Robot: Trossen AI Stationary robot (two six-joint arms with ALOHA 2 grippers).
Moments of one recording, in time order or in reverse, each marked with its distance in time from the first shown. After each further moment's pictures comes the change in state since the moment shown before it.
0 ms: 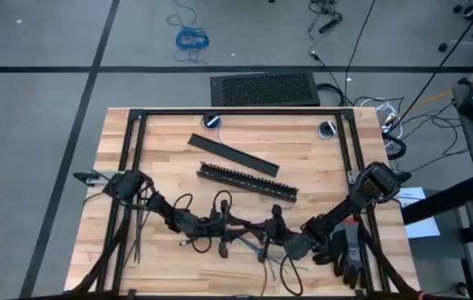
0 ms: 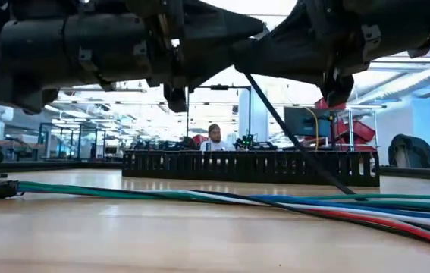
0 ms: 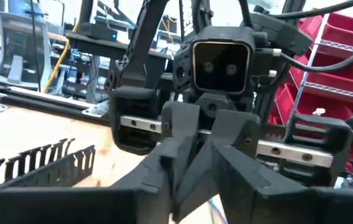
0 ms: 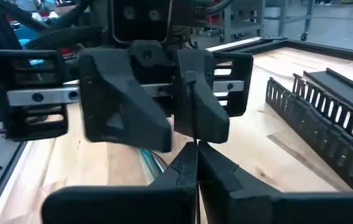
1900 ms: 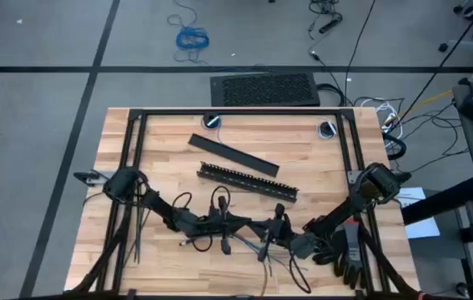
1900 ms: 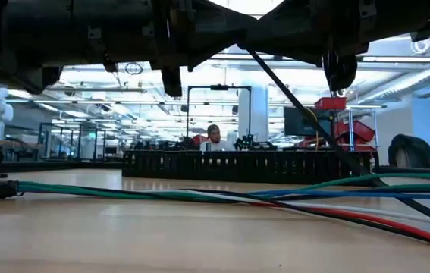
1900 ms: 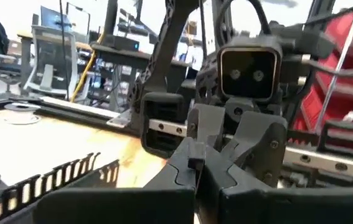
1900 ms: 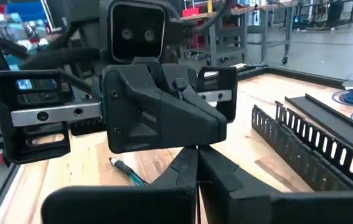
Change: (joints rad) left arm -0.012 -0.121 0.000 -0.203 -0.099 0.056; right arm 0.002 0.002 0.000 0.152 0.094 -0.127
